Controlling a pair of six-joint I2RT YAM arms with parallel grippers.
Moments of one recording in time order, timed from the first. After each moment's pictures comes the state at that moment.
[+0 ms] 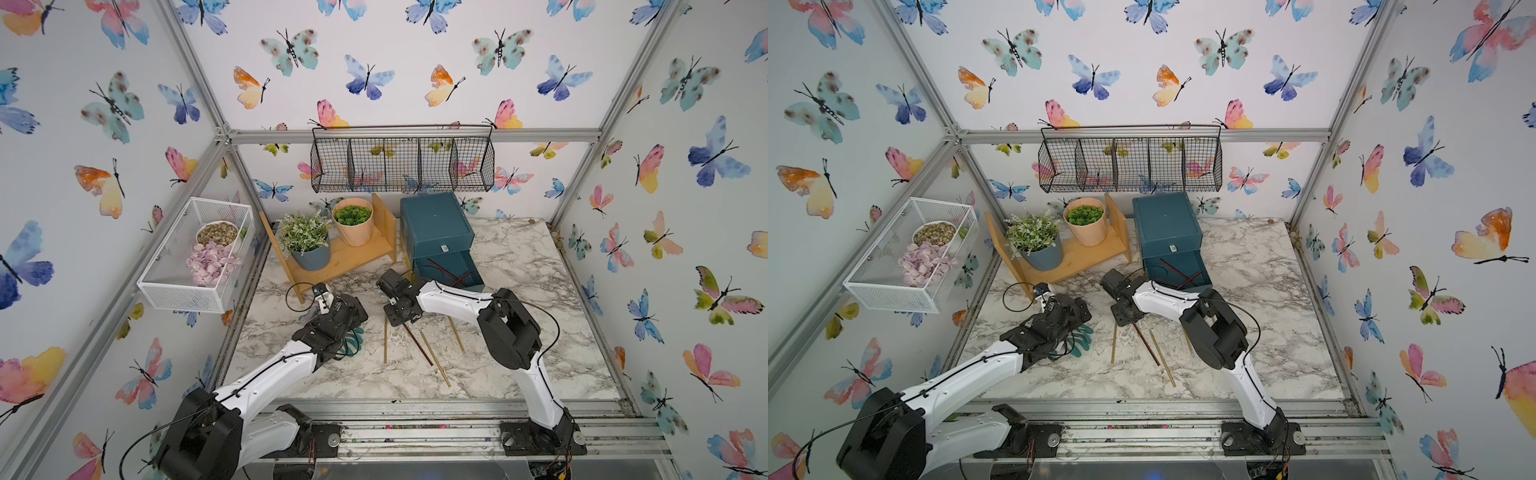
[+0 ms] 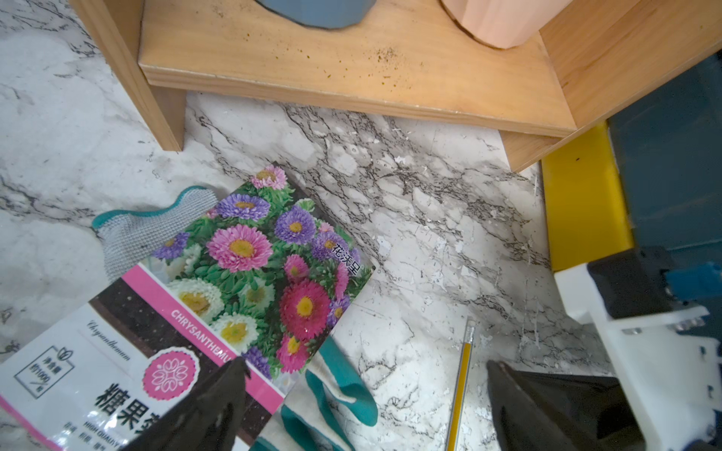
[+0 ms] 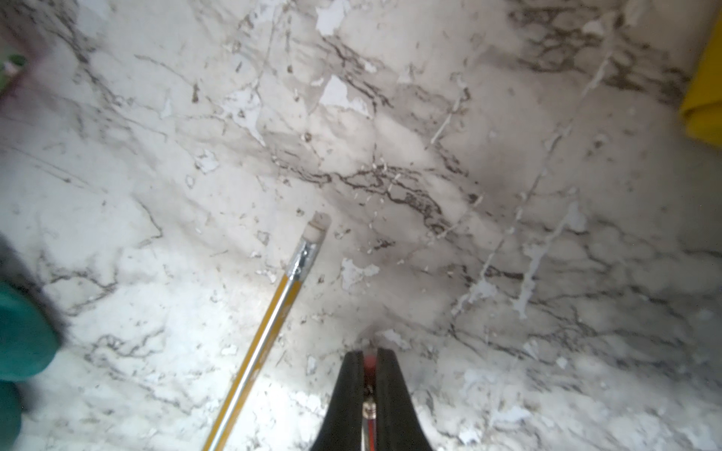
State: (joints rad) left arm -0.55 1.14 0.60 -0.22 -0.41 -0.86; right arm 0.91 2.20 1.67 -0.71 0.12 0.33
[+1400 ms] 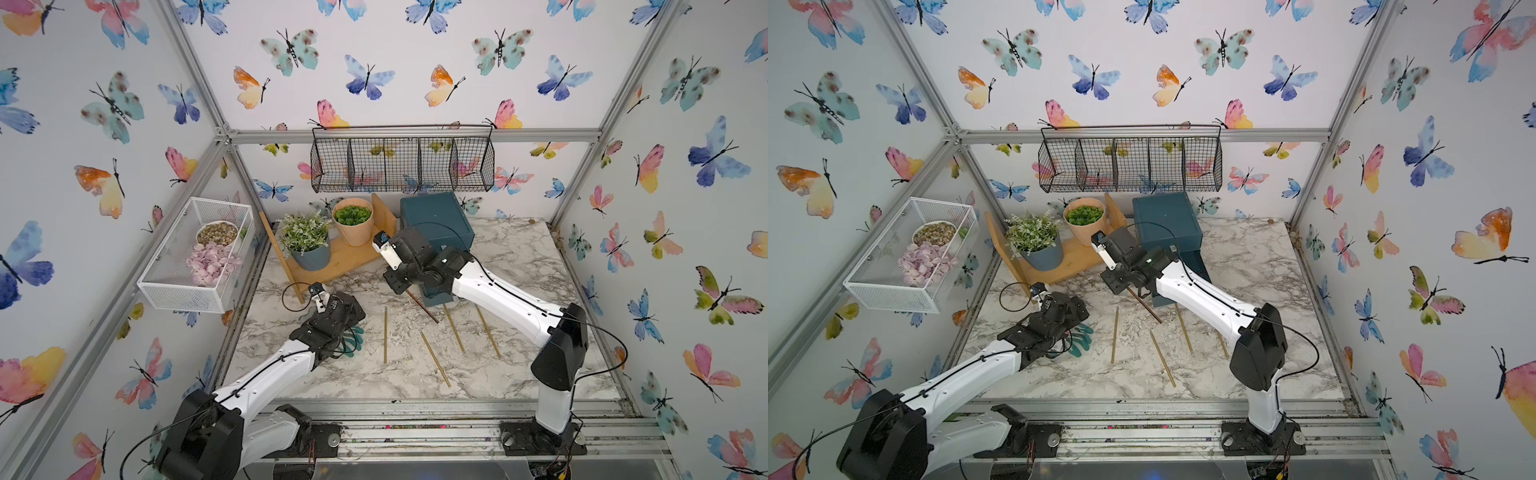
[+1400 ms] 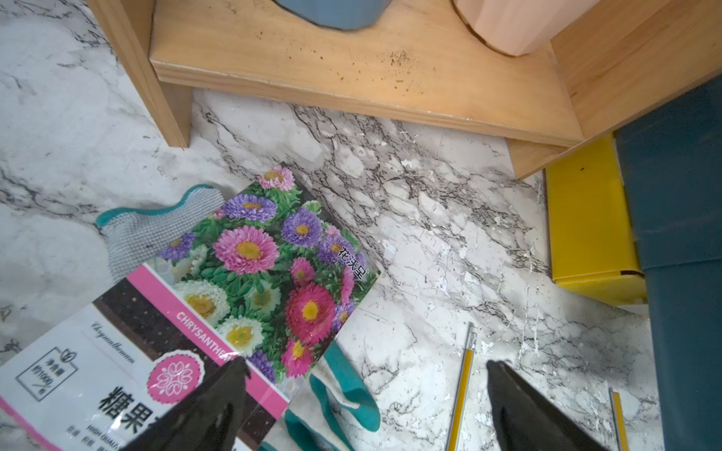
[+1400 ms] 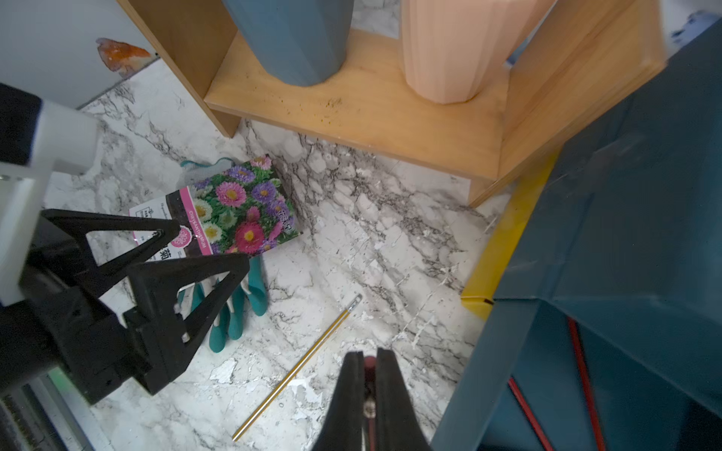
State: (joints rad) left arm -0.51 1.14 0.60 -0.22 -0.38 -0.86; right arm 0.91 1.87 1.84 -0.74 0.13 -0.03
